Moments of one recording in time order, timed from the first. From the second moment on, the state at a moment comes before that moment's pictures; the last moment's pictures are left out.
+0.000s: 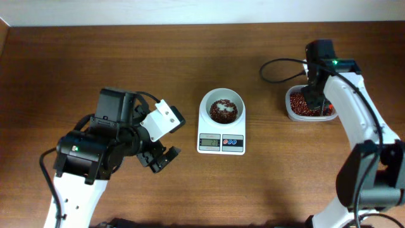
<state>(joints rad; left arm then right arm) -0.24 1.14 1.30 -1.23 0.34 0.63 0.02 1.85 1.48 -1.01 0.44 -0.26</state>
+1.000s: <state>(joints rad) -0.24 1.14 1.30 -1.23 0.34 0.63 -0.46 1.89 1.45 -1.10 -0.55 -0.21</state>
